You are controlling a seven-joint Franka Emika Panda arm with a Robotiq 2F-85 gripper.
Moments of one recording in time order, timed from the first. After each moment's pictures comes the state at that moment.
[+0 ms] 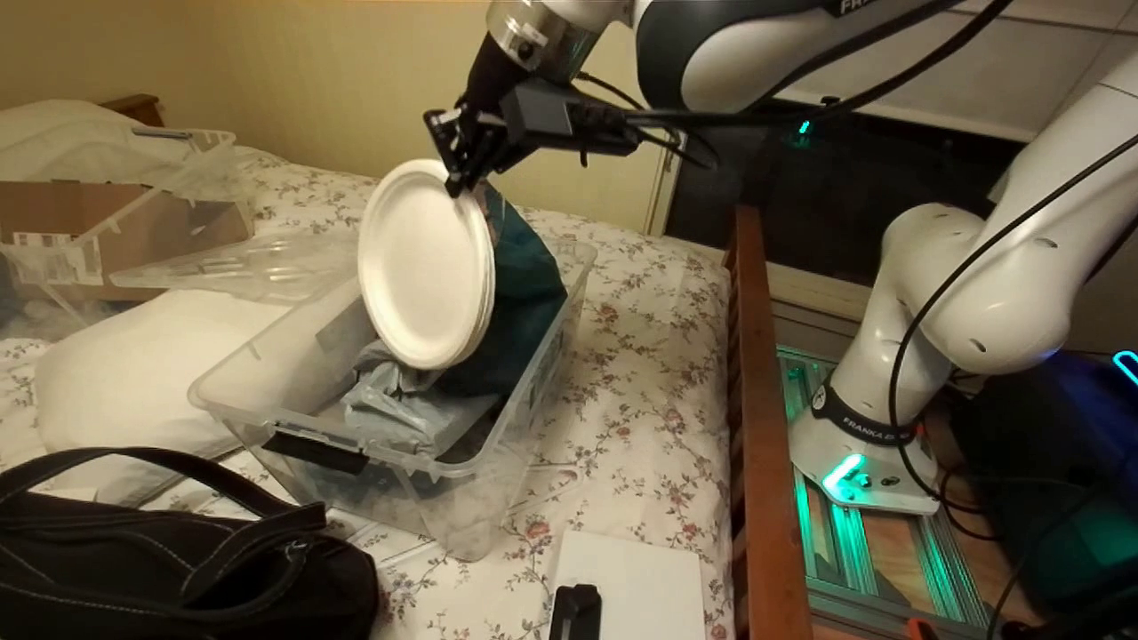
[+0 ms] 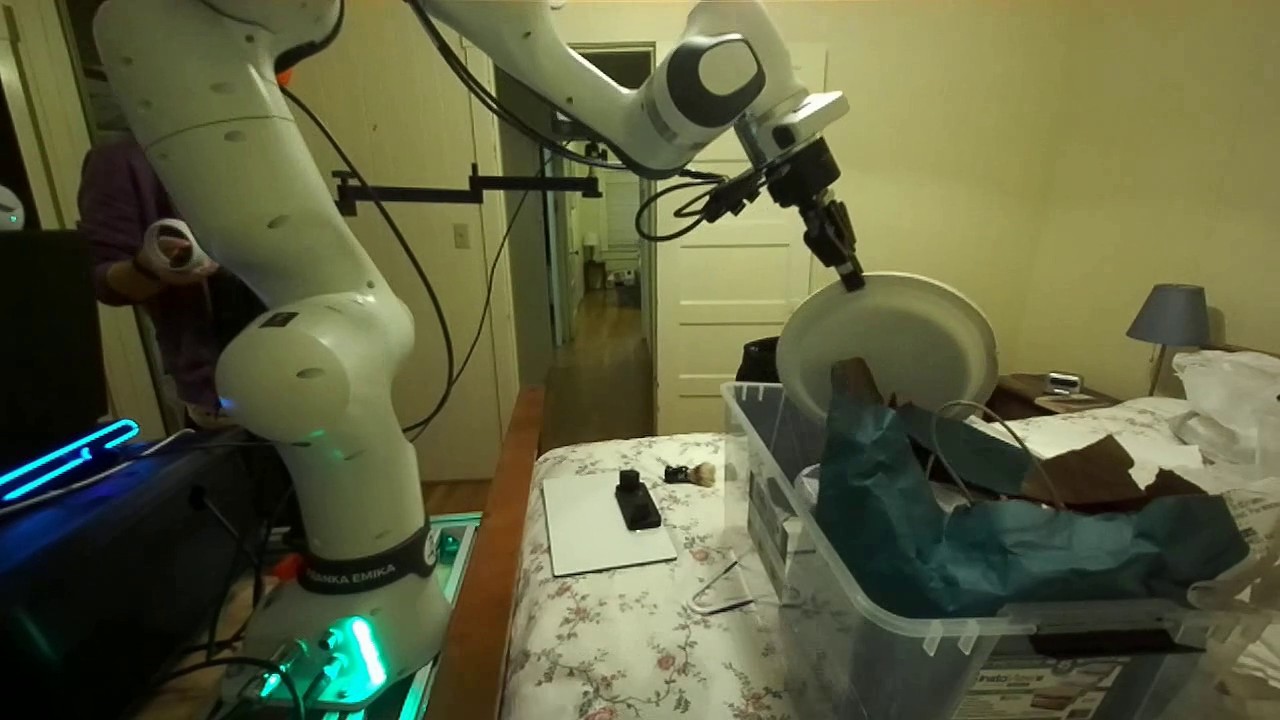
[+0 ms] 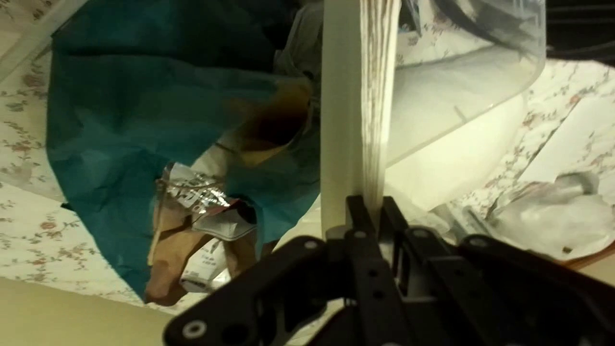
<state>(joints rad) 0.04 -0.30 0.16 -2.30 -0.28 2.49 1.07</state>
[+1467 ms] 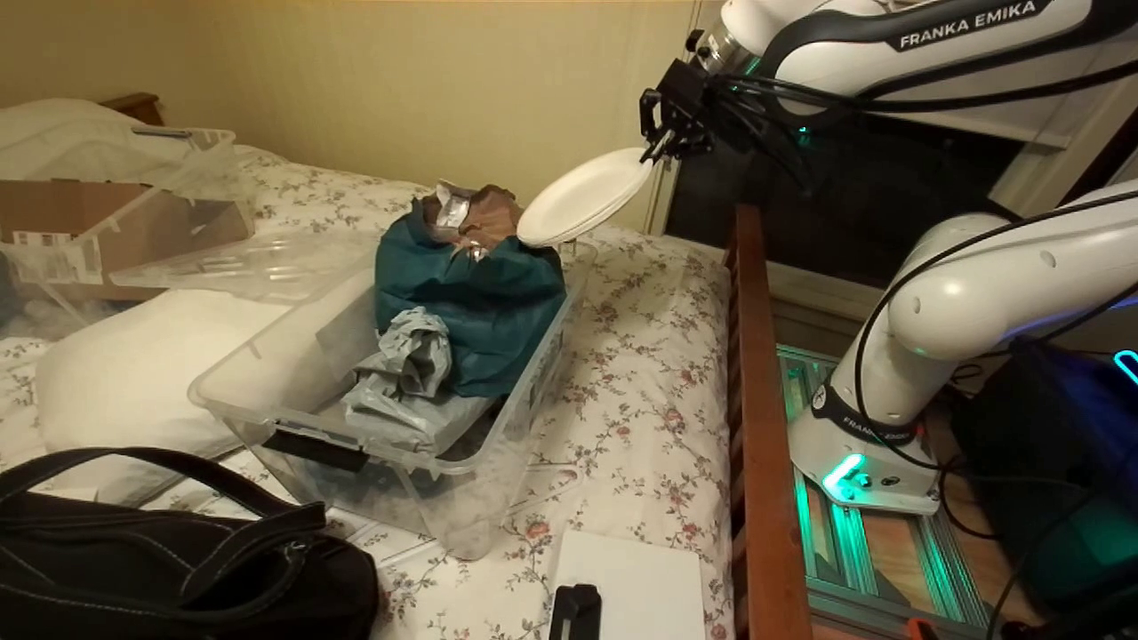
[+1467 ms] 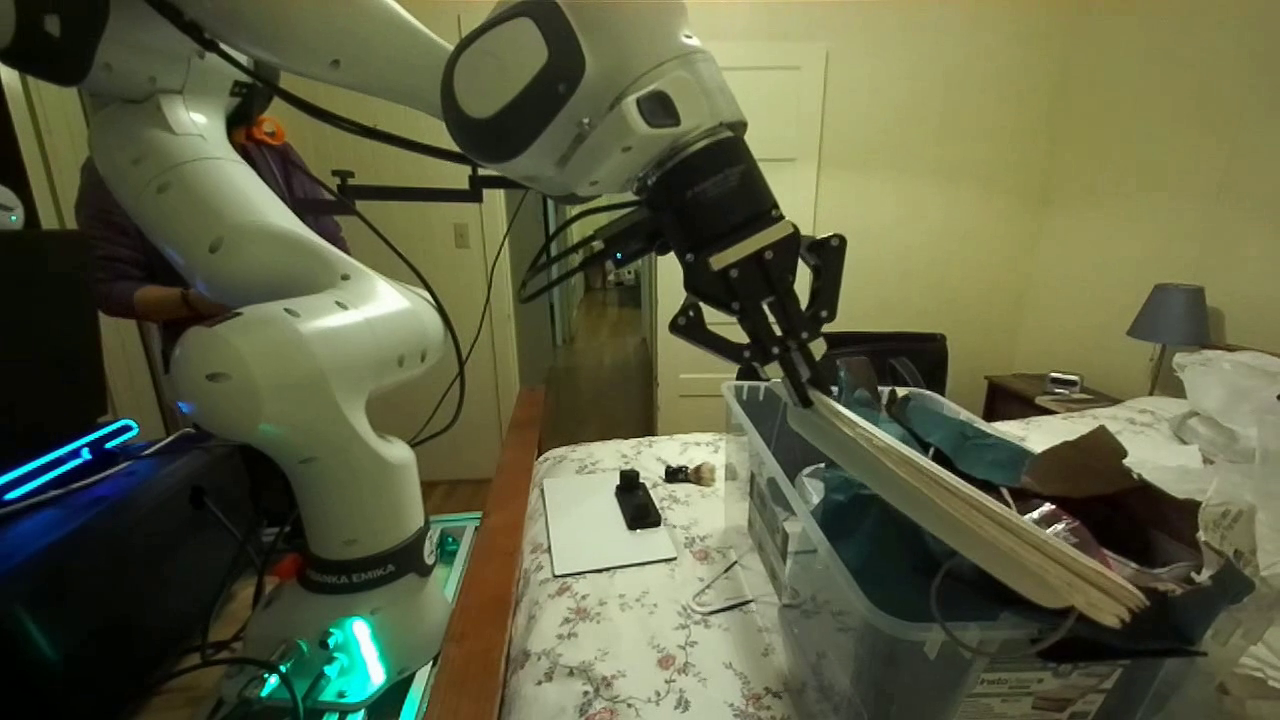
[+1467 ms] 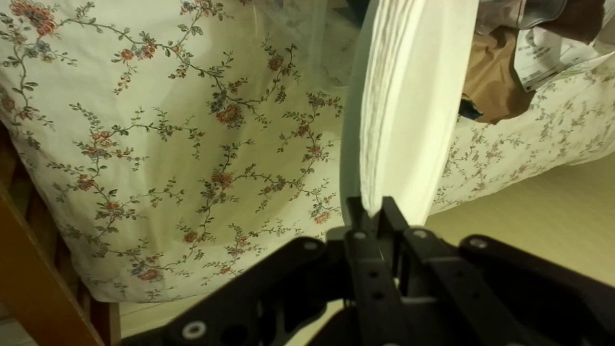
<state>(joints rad) -0.46 -0.79 0.02 -2.78 -0.17 2.53 1.29</state>
